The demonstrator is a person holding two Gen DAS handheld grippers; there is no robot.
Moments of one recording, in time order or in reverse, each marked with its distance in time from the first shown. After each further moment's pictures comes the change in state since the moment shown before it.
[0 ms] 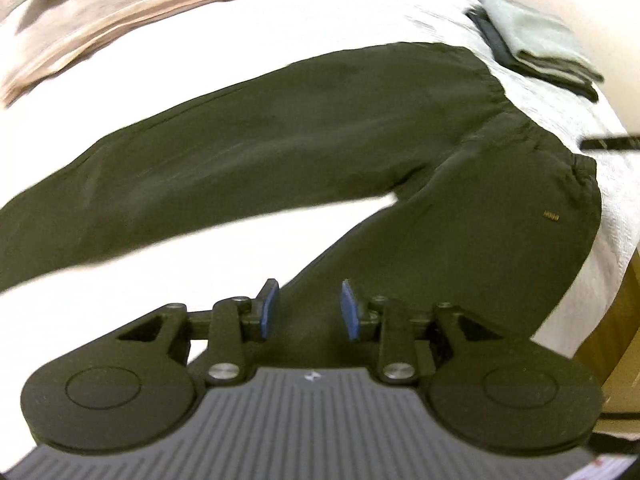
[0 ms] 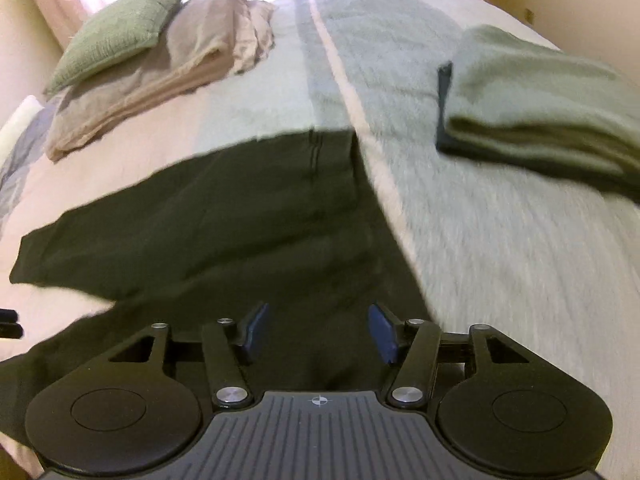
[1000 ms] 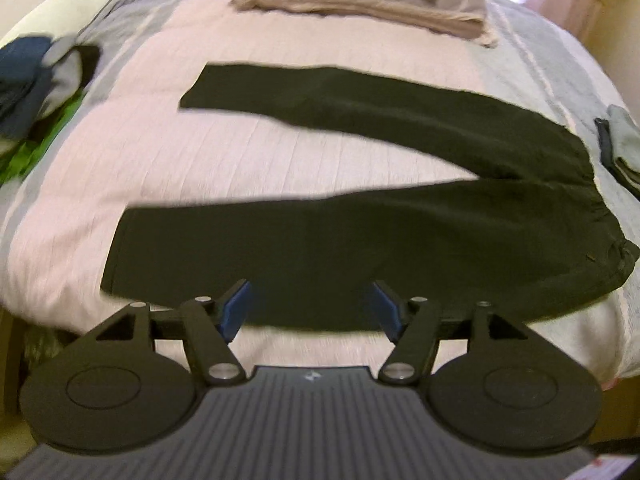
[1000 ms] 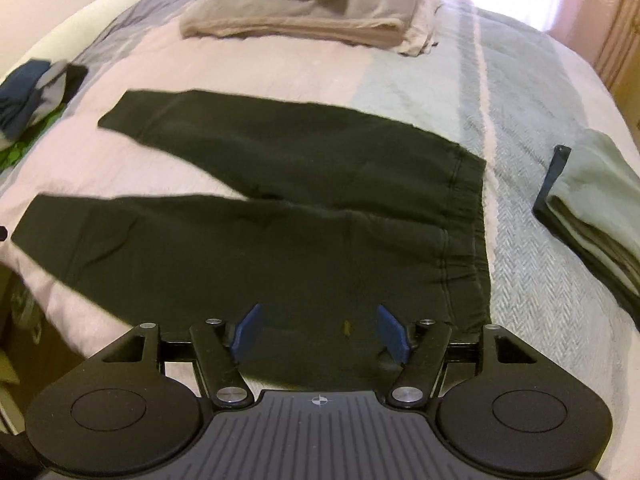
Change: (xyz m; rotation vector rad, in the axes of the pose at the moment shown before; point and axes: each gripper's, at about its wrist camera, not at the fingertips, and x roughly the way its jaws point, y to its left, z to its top) left arm -0.146 -0.010 -0.163 -0.550 -0.074 0.299; right arm -0.061 0.095 -0.032 -0.510 0.128 0.107
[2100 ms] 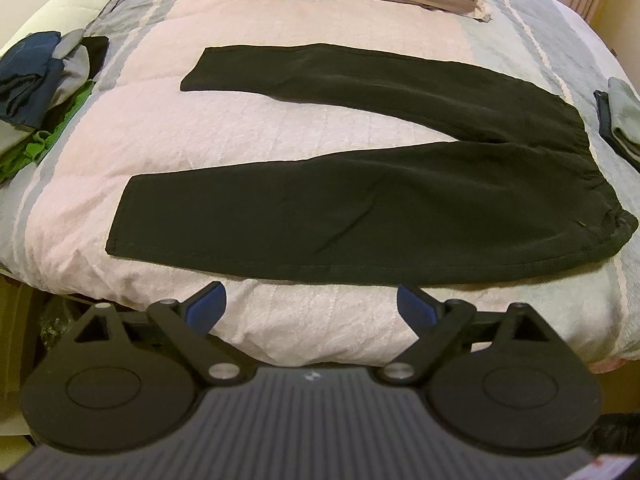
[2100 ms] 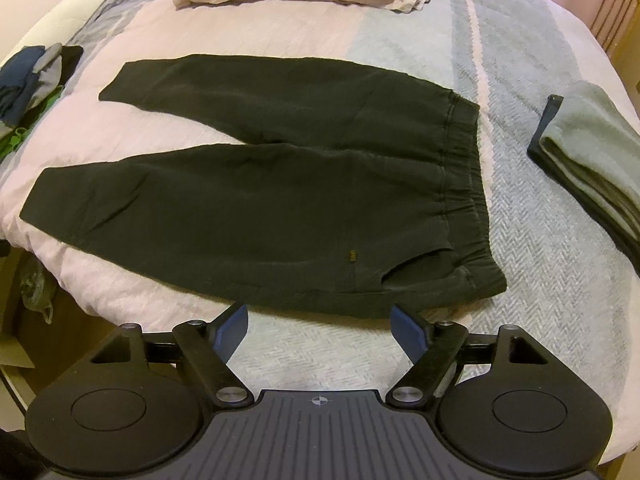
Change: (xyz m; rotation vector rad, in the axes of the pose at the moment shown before) left arm -0.029 -0.041 -0.026 0.041 0.032 0.049; right arm -0.022 0.010 -0.032 0.051 0.107 0.010
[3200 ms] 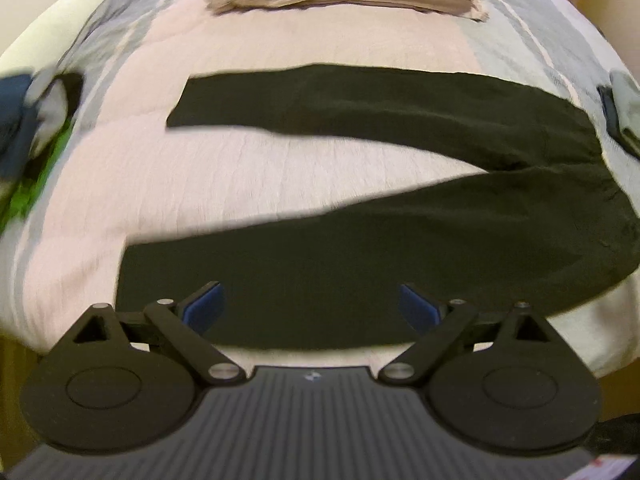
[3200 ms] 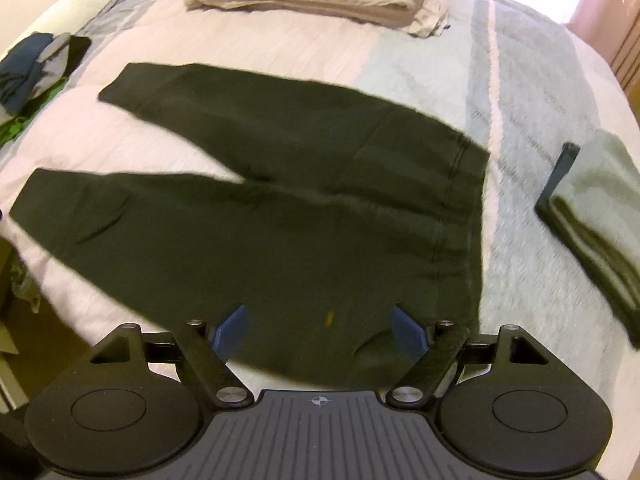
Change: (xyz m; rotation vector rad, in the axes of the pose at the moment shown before) left arm 0.045 0.026 0.086 0.127 -0.015 -0.012; right arm 0.027 -0.023 0.058 -0.100 -0.032 -0.019
